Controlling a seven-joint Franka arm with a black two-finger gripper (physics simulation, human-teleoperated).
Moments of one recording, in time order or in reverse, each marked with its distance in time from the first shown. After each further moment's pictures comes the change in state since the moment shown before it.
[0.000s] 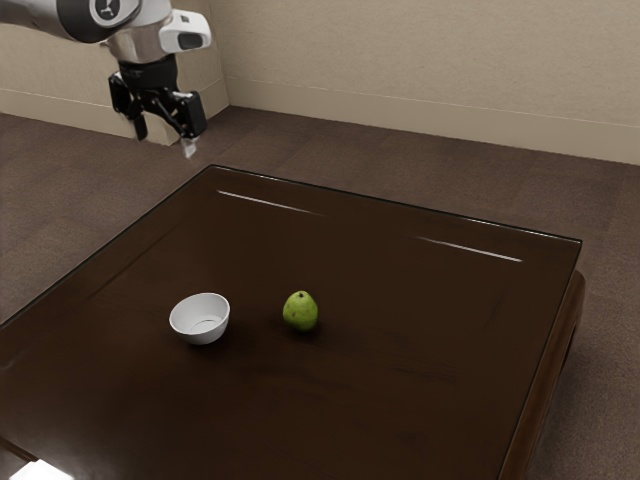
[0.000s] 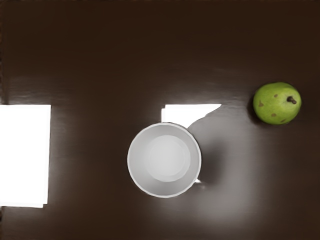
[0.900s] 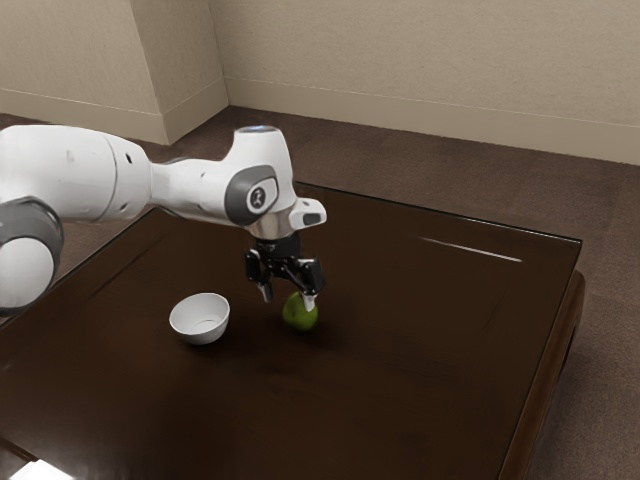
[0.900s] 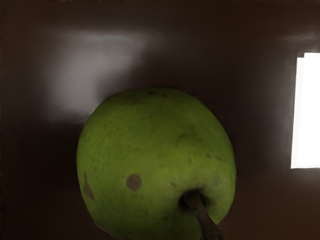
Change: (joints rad) arm 0.054 0.508 -0.144 -0.126 -0.273 0.448 -0.017
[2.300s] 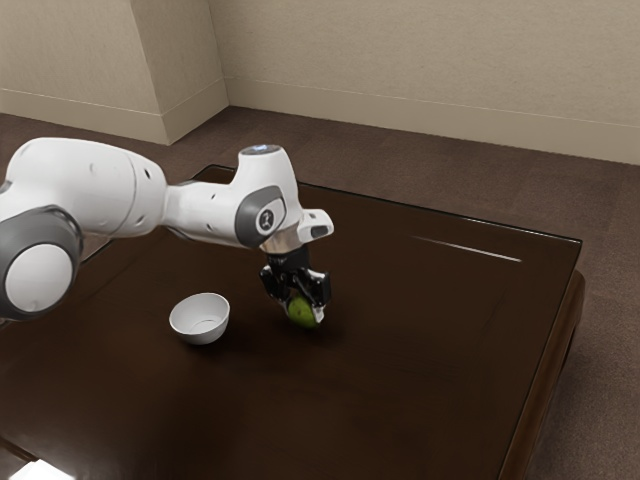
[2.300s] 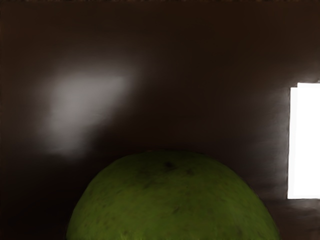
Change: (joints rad) arm -0.012 0.066 0.006 -0.008 -0.027 0.162 0.008
